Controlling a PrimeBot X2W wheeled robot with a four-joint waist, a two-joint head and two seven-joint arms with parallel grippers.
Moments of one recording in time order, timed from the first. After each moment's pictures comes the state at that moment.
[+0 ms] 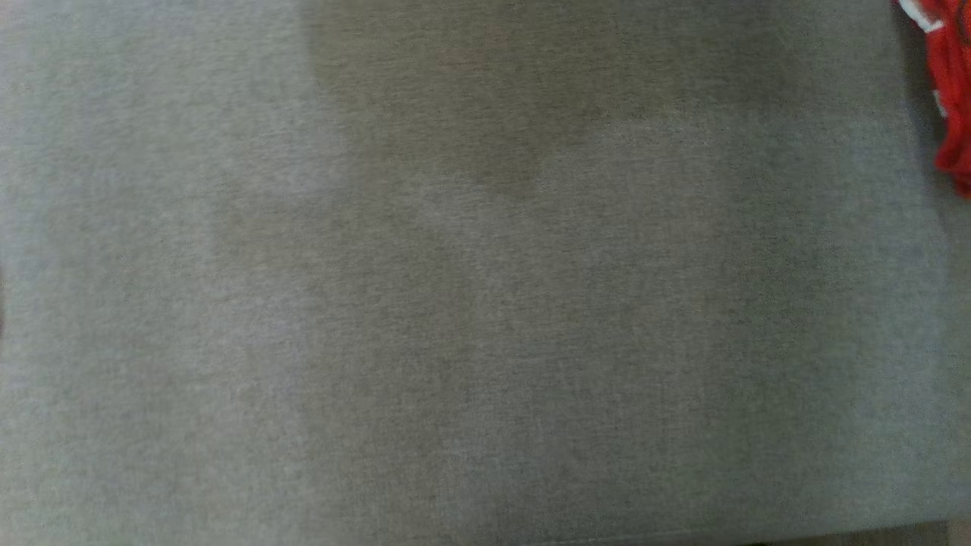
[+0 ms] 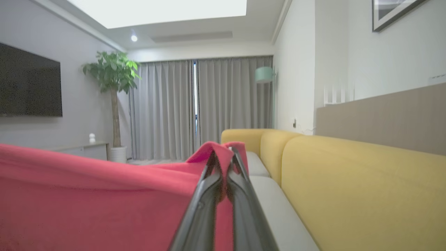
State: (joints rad) left arm -1.71 0.22 -0.13 0.86 -0.62 -0.03 -0.19; right arm -1.63 -0.09 -0.06 0.92 0.00 0.13 -0.20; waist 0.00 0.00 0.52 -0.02
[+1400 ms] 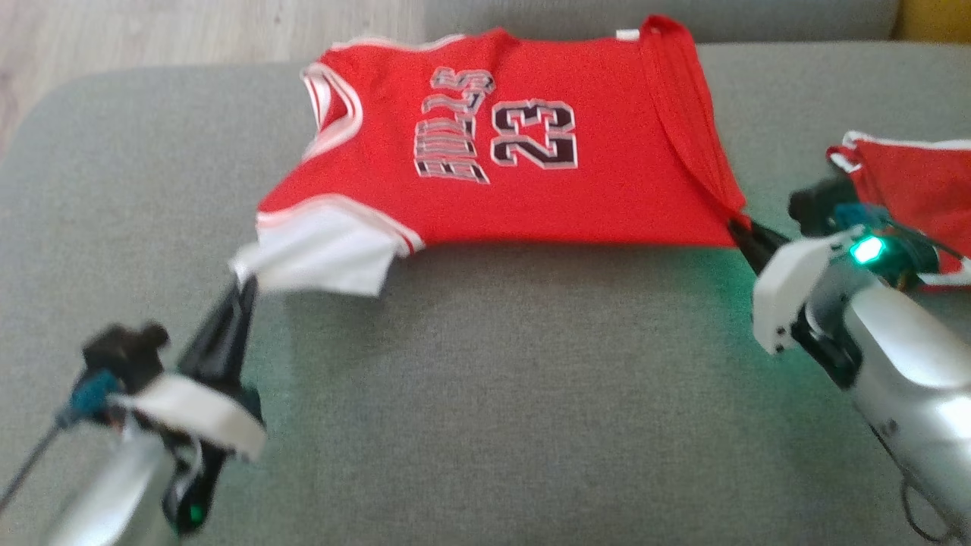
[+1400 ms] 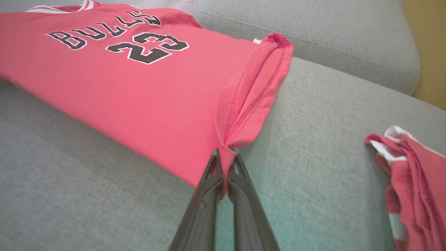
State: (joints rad) left arm -0.40 0.45 -0.56 0.49 -0.73 -0.13 -0.23; right arm -0.72 -0.37 0.73 0.89 0.54 0.13 0.03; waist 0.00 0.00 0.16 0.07
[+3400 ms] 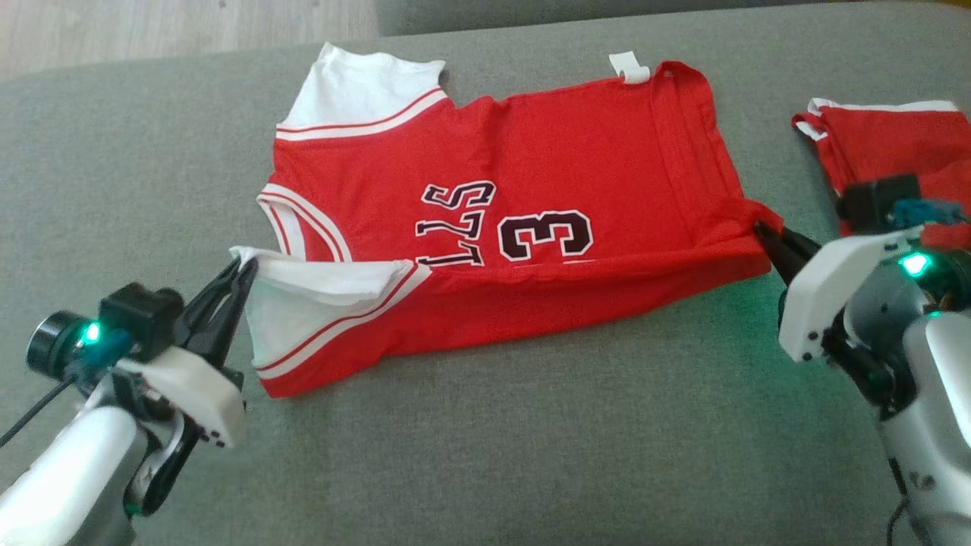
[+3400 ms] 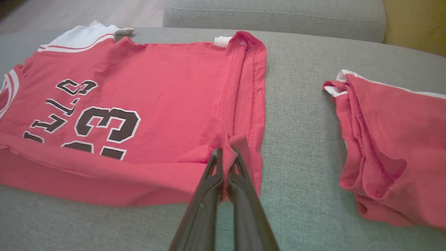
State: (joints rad) left arm -0.36 0.64 -0.63 0.15 -0.61 0.02 0.04; right arm -0.35 -0.33 0.20 0.21 0.39 0.13 0.53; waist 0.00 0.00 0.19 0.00
